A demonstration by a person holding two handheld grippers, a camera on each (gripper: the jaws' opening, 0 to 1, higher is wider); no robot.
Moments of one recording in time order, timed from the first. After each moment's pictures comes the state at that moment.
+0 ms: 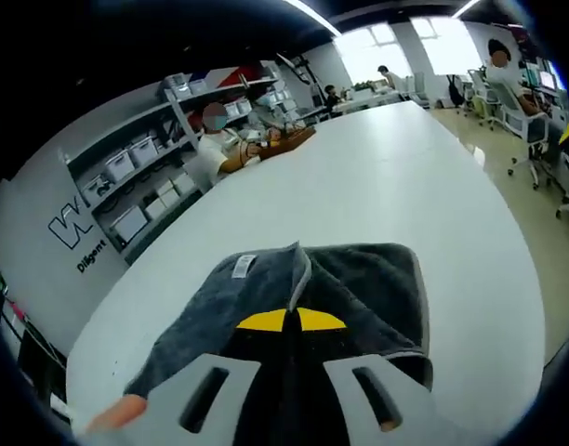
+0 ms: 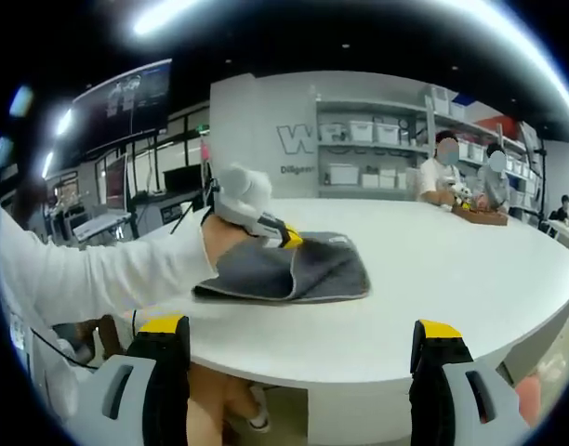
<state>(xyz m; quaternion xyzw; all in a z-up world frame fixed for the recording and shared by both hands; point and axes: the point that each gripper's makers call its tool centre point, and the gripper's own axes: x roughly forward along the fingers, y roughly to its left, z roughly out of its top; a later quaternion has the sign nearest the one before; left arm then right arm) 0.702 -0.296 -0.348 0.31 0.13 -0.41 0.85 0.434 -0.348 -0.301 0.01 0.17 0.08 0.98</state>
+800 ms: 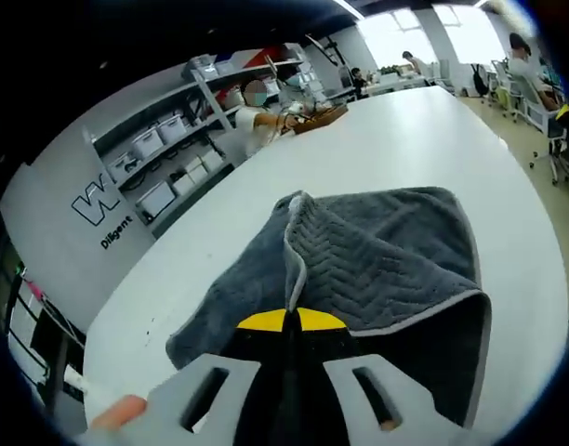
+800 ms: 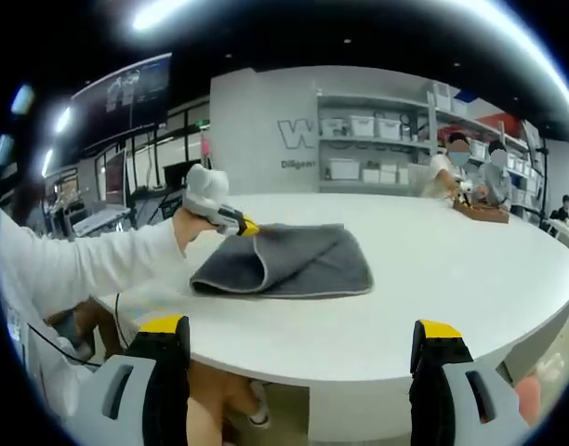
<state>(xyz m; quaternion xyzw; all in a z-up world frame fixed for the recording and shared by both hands) 0.740 -0.191 -0.352 0.31 0.16 -0.35 0.87 0.436 -0.347 -0.307 0.01 0.18 0.08 0.98</state>
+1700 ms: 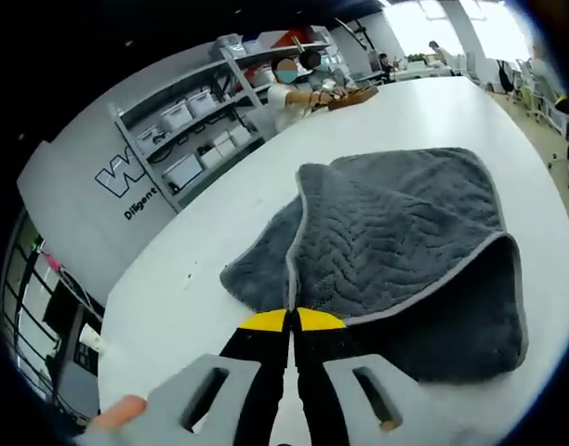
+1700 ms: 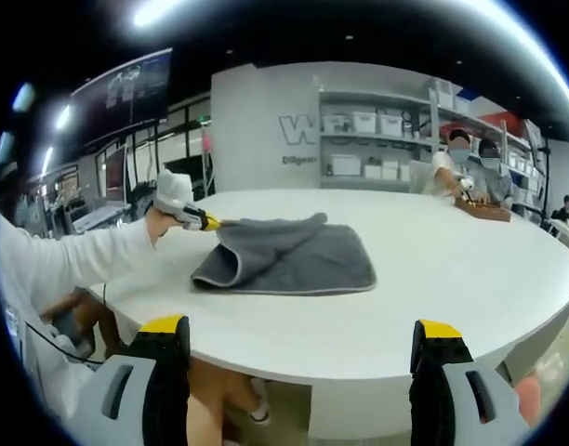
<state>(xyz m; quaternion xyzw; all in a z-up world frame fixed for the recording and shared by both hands) 0.758 -0.078 -0.358 0.31 0.19 -0.28 0.89 0.439 -0.345 -0.309 0.00 0.19 0.08 0.98</state>
